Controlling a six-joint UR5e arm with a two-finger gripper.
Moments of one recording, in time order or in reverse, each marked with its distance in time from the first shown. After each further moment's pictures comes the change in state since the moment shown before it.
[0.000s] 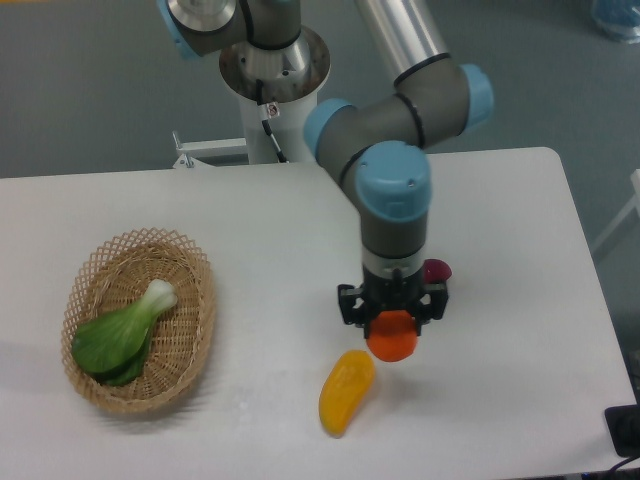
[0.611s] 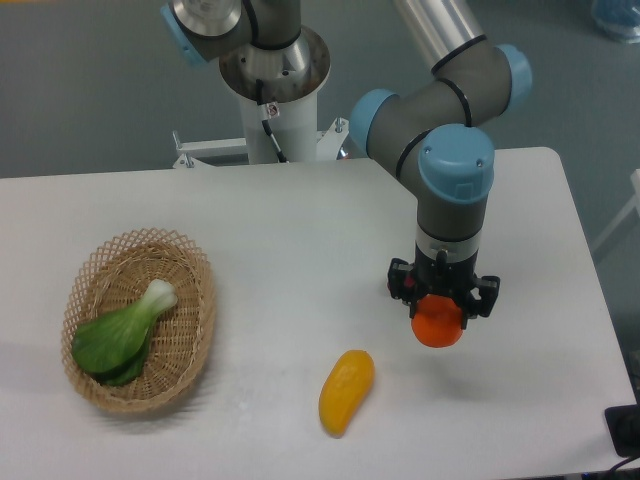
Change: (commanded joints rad) arm 0.052 -0.006 0.008 -0.002 0.002 0.281
